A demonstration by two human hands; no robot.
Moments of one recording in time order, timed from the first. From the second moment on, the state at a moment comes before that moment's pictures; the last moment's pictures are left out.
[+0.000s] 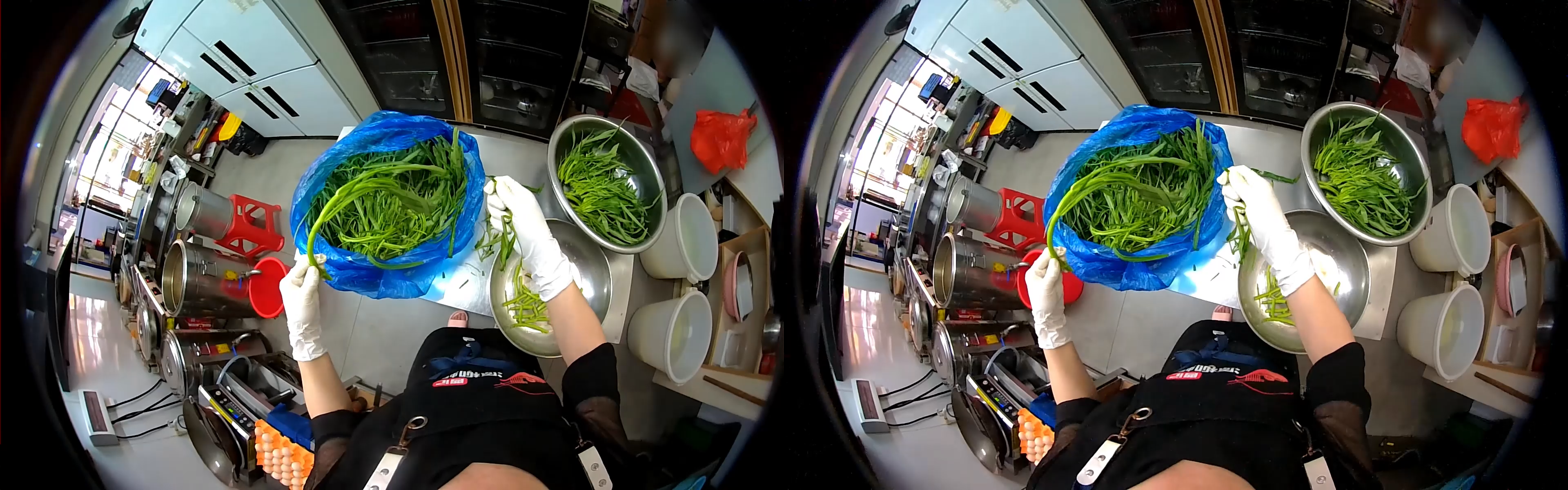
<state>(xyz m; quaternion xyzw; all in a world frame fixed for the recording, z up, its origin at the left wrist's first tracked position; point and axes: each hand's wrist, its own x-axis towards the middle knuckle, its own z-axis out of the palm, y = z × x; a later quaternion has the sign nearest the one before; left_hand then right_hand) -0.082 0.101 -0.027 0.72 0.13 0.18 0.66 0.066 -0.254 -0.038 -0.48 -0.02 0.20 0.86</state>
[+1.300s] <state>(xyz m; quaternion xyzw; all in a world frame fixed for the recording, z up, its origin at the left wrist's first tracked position) -0.040 0.010 -0.027 0.72 0.05 -0.09 0.69 0.067 -0.264 -0.055 -0.71 -0.04 -0.01 0.70</state>
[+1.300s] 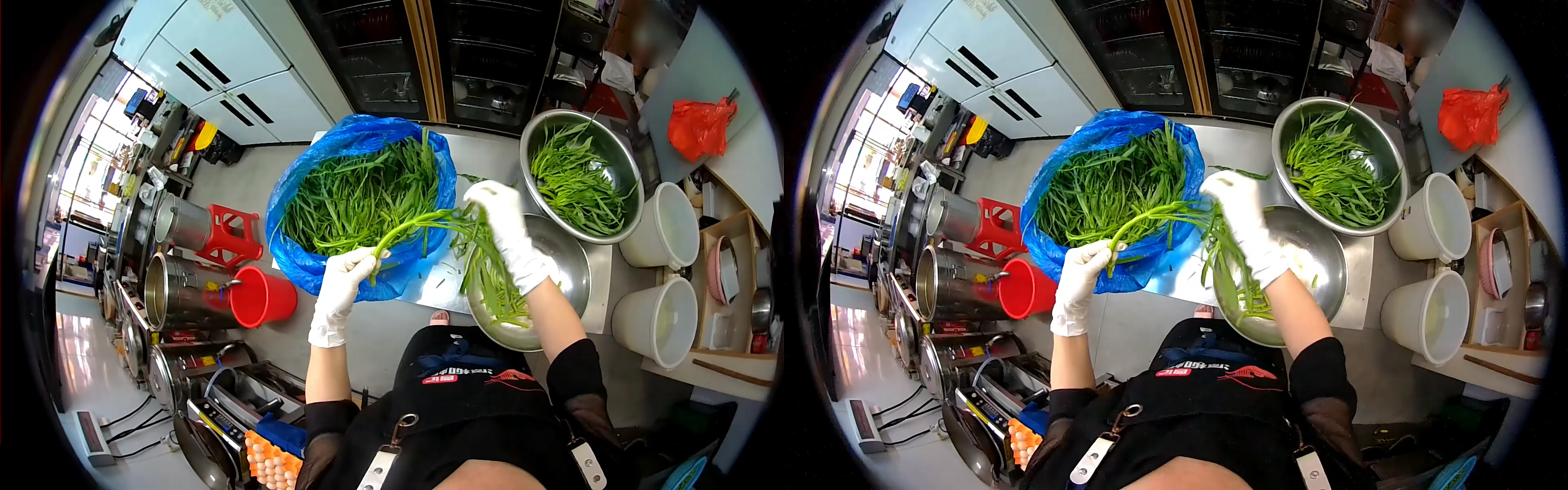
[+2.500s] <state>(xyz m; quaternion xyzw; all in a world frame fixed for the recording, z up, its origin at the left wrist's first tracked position) -0.007 -0.085 -0.055 0.24 -0.11 -0.33 0.90 0.024 -0.315 -0.030 -0.69 -0.14 0.09 0.70</state>
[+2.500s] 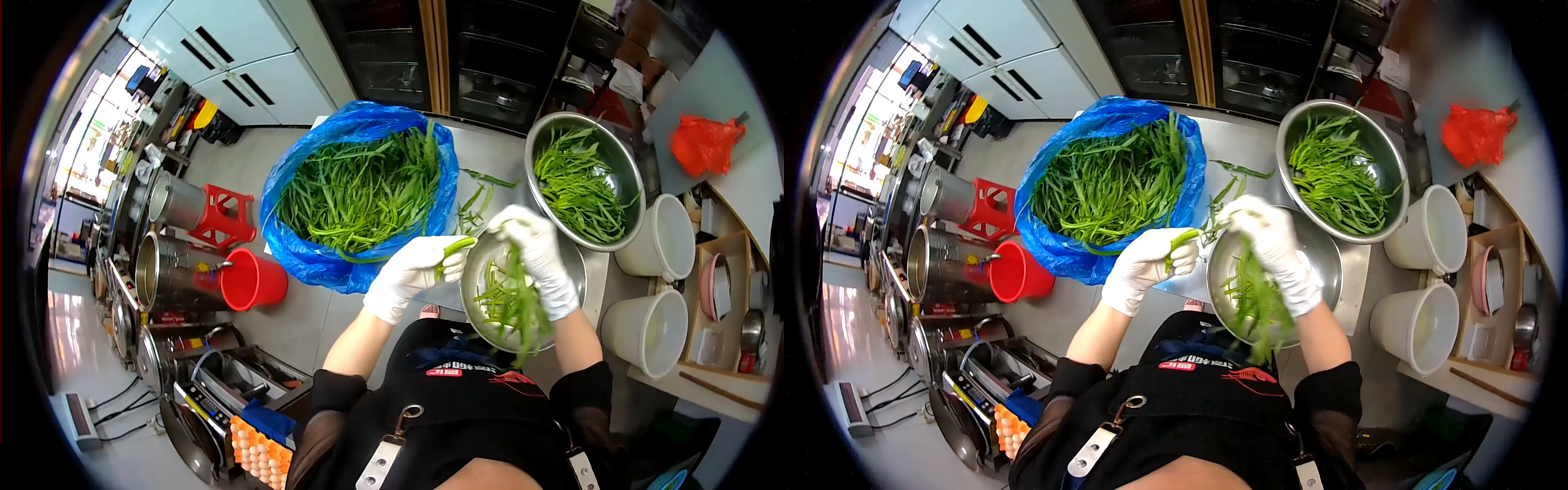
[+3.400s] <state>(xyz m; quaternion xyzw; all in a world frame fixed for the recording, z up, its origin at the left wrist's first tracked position) 0.041 0.031 -0.109 0.95 -0.24 -0.02 -0.20 0.045 -0.385 -0.073 -0.54 0.07 0.02 0.84</state>
